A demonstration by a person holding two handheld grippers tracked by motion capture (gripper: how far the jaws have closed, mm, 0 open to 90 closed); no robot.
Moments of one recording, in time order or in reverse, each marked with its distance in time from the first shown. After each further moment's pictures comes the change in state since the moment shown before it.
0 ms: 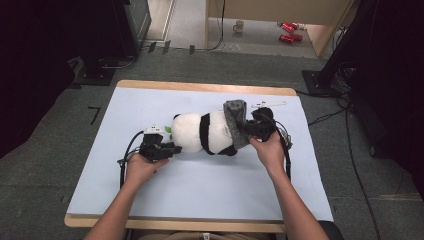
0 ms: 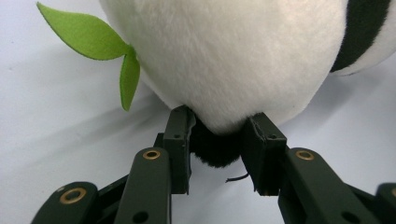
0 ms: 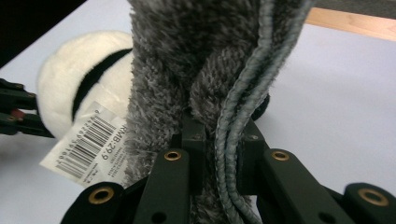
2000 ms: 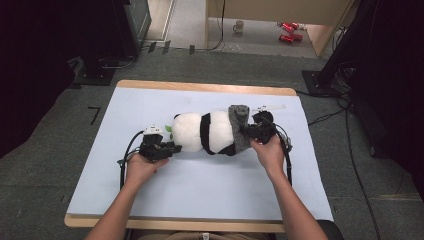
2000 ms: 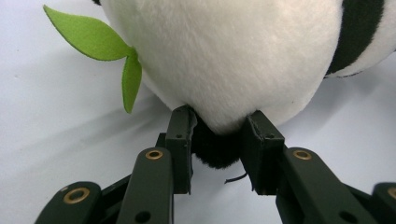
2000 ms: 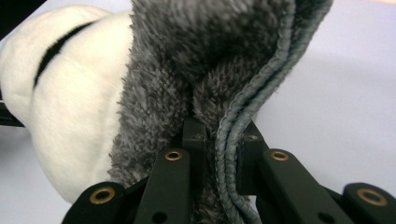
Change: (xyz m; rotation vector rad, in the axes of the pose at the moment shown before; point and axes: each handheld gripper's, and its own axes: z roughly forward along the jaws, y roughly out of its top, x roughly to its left) left arm 0.001 -0.001 0.001 -0.009 0.007 0.008; right arm -0.014 -0.015 0.014 0.043 -0.013 0.051
